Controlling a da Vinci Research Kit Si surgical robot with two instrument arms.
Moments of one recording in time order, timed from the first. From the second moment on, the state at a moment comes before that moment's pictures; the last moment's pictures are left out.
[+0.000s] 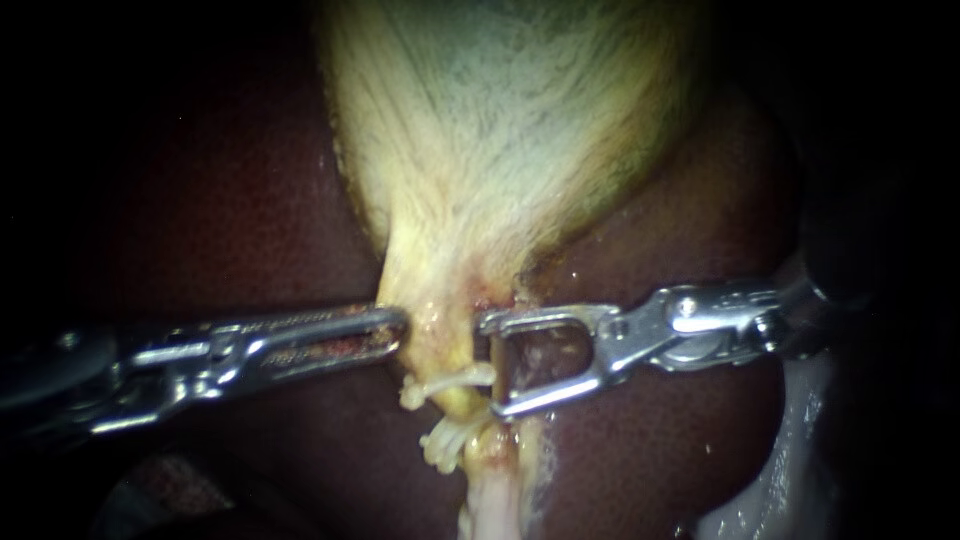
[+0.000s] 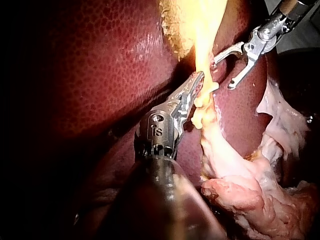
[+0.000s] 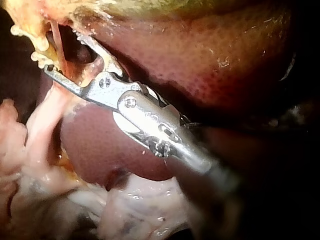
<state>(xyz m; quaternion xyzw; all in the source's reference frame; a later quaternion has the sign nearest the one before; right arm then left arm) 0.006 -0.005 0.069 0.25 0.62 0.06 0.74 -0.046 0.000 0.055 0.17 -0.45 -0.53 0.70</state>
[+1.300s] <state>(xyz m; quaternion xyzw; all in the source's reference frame) 0.003 -0.004 0.065 0.22 0.63 0.03 0.74 -0.052 0.000 0.061 0.17 -0.44 -0.52 0.71</state>
